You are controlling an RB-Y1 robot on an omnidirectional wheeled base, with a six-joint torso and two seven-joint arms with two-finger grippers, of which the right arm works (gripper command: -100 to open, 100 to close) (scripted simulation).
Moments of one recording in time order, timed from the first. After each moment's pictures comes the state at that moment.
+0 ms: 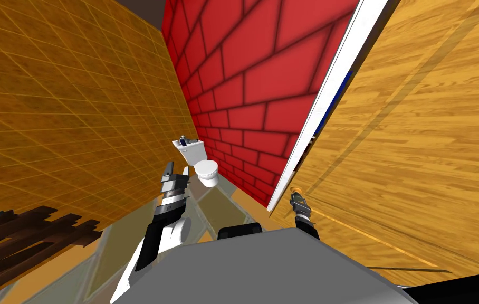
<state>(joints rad) 0.23 -0.28 -0.05 -0.89 -0.73 -0.87 -1.37</state>
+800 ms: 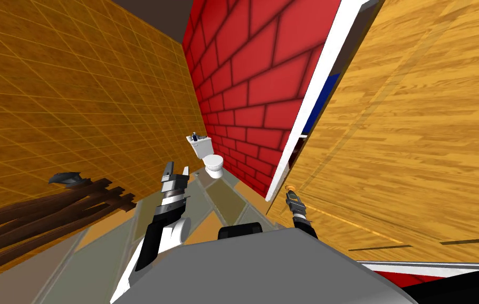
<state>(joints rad) 0.27 -0.33 0.05 -0.95 -0.67 -0.86 -1.44</state>
